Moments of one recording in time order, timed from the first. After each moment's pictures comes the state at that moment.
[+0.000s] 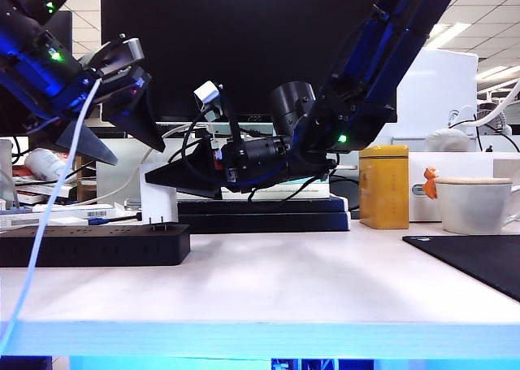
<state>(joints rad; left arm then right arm) -0.27 1.49 0.93 -0.09 0.31 0.05 0.52 2.30 1.52 0.35 -1.09 -0.26</state>
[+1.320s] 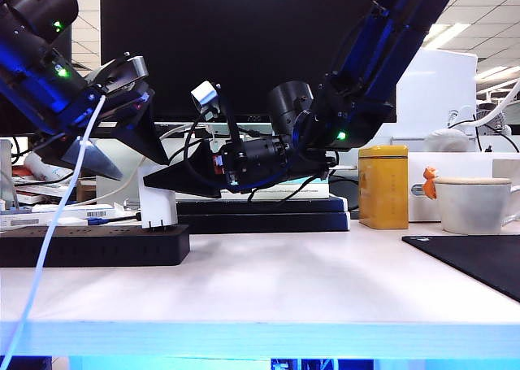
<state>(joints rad) -0.27 1.54 0.94 -0.10 0.32 0.03 0.52 2.29 1.52 0.31 -1.08 -0.35</state>
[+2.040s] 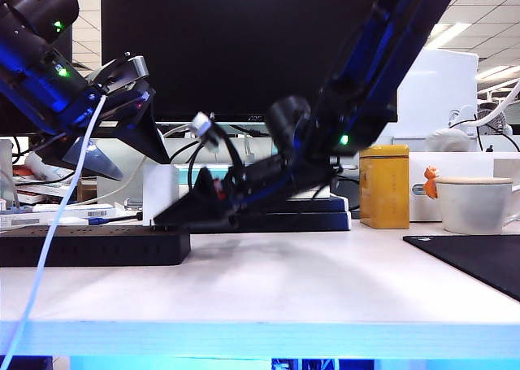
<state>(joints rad) -0.27 1.54 0.94 -0.10 0.33 0.03 0.52 2.27 1.49 0.18 -0.96 -0.35</state>
